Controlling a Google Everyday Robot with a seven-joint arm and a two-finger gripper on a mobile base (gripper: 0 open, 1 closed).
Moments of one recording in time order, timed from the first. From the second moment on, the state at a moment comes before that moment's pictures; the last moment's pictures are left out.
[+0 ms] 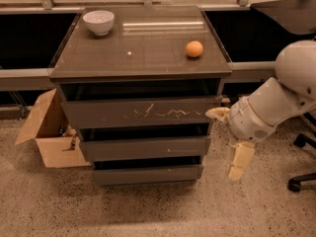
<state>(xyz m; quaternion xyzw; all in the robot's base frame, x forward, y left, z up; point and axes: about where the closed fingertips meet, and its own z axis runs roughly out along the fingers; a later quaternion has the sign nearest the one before) 0.449 -0.155 0.783 -0.70 0.67 0.16 0.19</state>
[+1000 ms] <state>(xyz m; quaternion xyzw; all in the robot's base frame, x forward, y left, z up) 0.461 -0.144 0.723 -0.71 0.65 0.18 0.22</state>
